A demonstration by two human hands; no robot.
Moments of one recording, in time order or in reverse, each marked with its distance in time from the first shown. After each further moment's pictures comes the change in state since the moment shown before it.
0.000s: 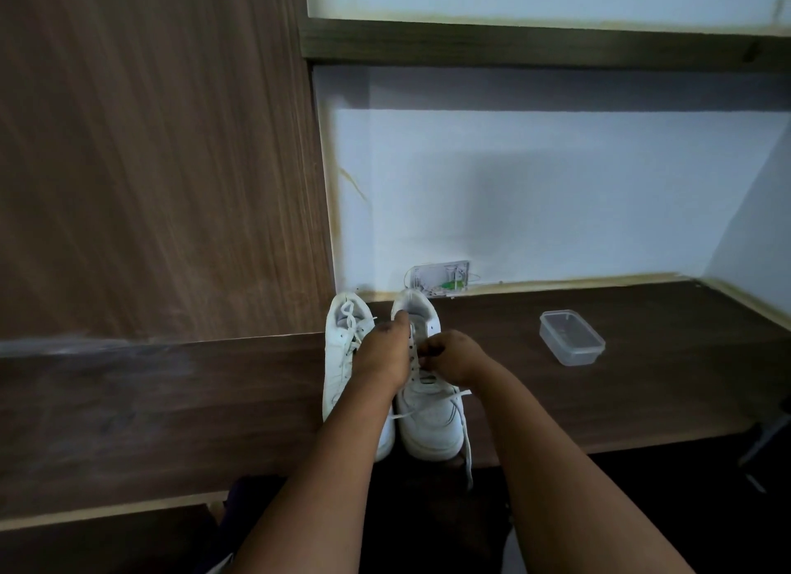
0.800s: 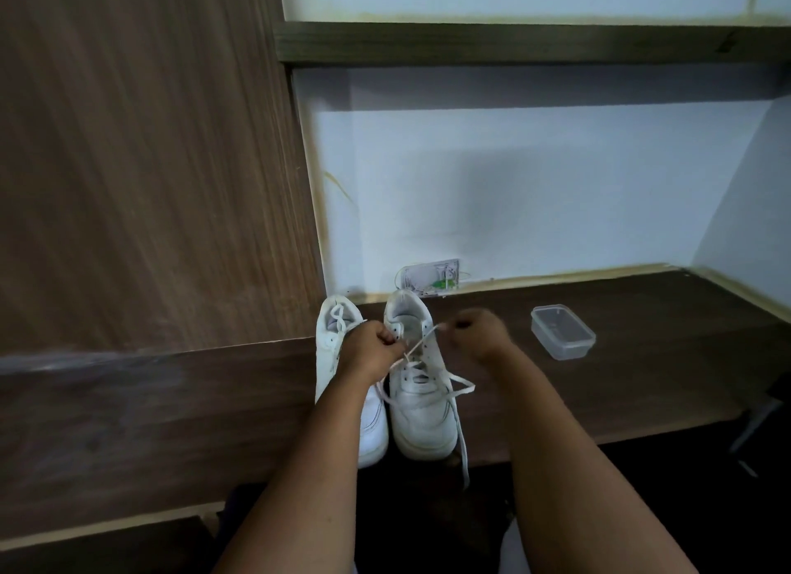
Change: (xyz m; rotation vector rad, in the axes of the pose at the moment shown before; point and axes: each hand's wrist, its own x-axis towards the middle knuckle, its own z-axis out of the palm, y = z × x) left_hand 0.020 -0.021 0.017 -0.531 0.027 -0.221; right_hand 0.003 0.025 -0.033 0.272 0.272 0.114
